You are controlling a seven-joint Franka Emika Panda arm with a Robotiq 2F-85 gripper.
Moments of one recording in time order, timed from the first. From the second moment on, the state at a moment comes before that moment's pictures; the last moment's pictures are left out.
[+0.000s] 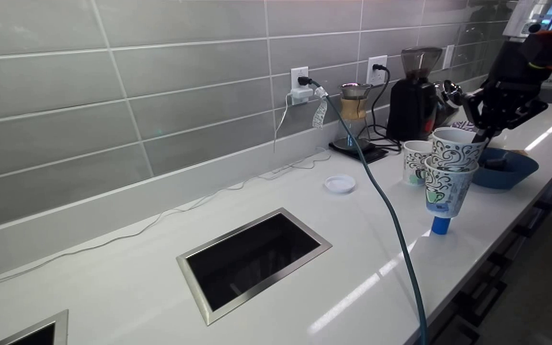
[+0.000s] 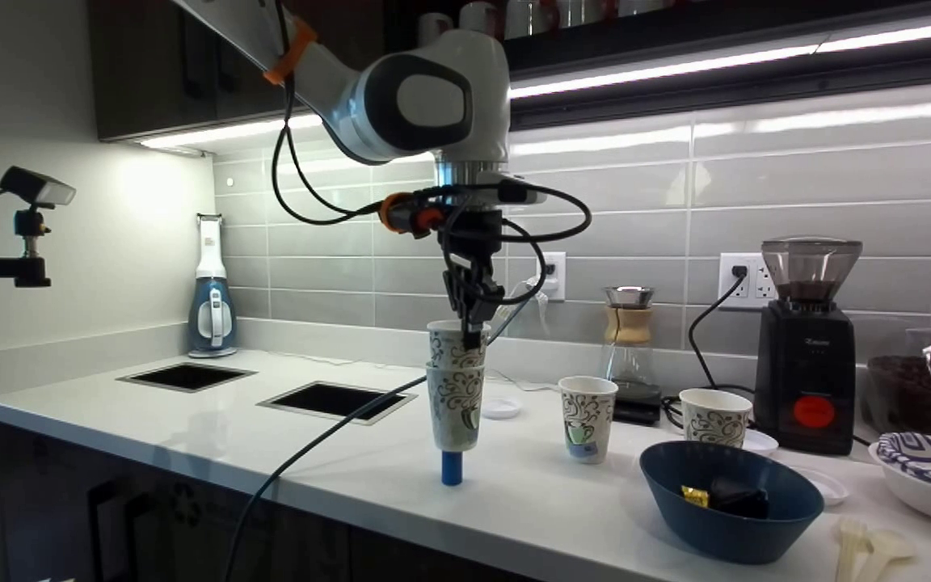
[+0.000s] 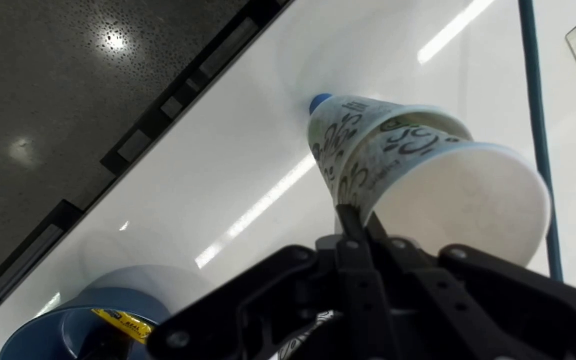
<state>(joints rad) 0.04 -0.07 0.01 -2.15 0.12 2.18 0.12</state>
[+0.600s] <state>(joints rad) 0.04 -0.07 0.01 -2.17 0.12 2.20 0.12</state>
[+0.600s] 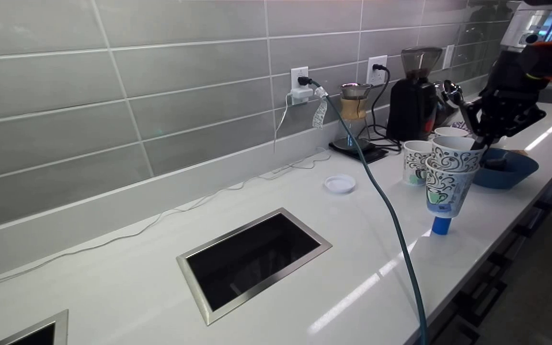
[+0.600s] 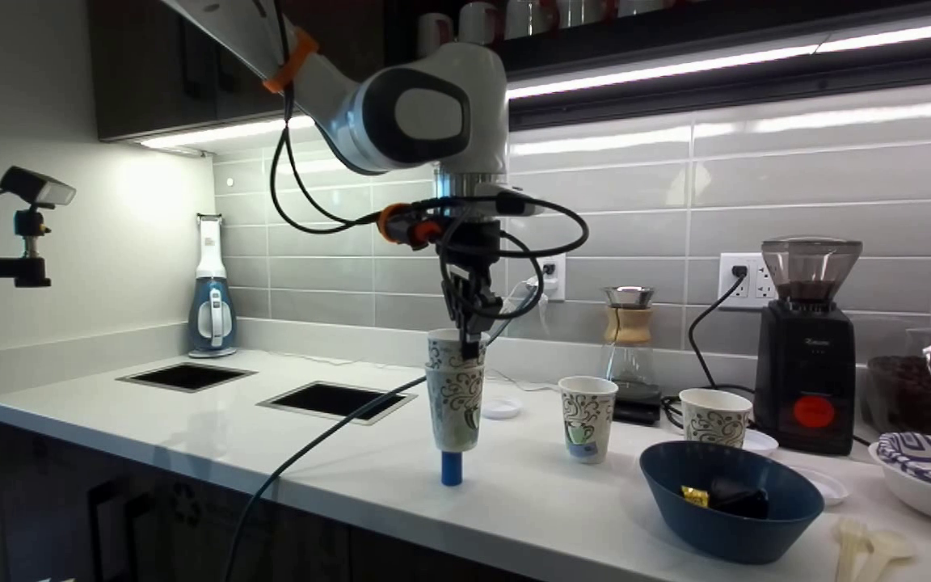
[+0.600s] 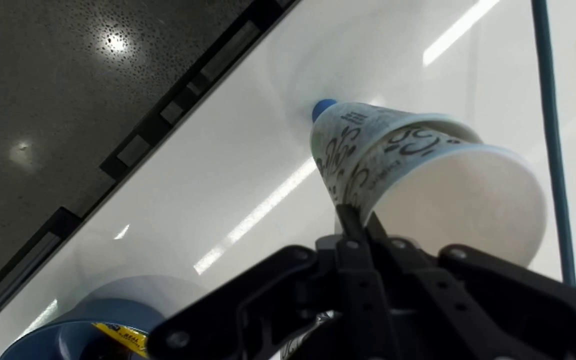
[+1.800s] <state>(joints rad) 0.04 -0.07 0.01 -2.20 0.11 2.20 0.12</state>
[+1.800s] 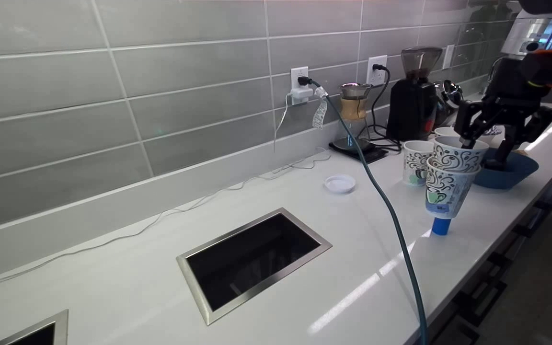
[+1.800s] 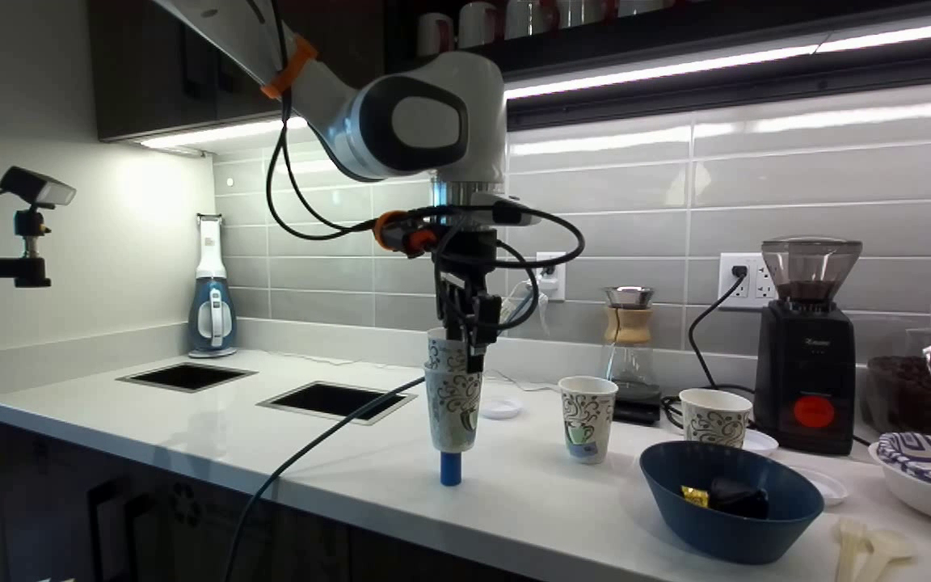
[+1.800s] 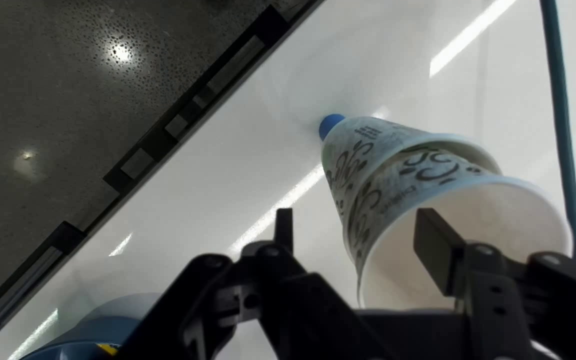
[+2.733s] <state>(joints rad) 0.04 -0.29 0.01 -2.19 0.09 2.12 -0.15</state>
